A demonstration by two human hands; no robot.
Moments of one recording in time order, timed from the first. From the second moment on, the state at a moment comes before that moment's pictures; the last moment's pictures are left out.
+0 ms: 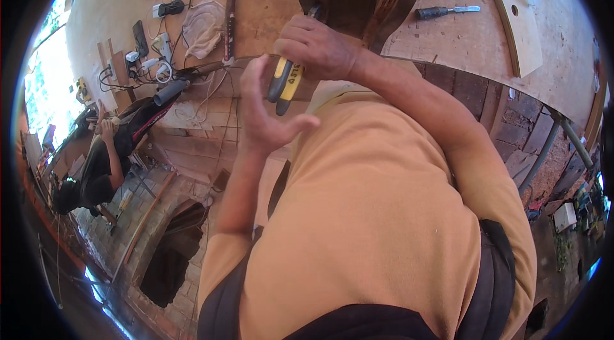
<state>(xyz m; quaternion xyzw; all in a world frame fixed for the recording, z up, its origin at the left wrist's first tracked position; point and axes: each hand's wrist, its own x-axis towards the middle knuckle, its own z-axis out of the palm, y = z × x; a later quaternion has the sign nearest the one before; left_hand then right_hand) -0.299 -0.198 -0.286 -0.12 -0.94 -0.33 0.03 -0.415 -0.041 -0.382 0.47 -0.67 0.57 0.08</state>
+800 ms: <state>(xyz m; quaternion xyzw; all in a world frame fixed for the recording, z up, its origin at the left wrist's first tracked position) -0.430 -0.148 -0.287 -0.06 -0.77 -0.62 0.14 -0.457 0.025 -0.306 0.33 -0.83 0.44 0.09</state>
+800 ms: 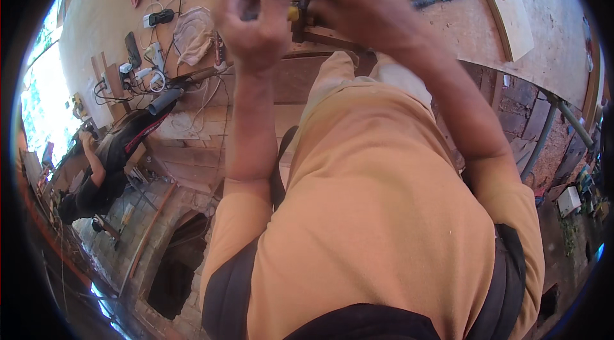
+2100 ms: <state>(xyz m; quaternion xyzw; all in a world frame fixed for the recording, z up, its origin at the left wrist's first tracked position) -0.278 -0.271 -0.269 0.13 -0.23 -0.94 -0.21 -0.430 0.019 -0.359 0.22 -0.55 0.60 -0.53</state>
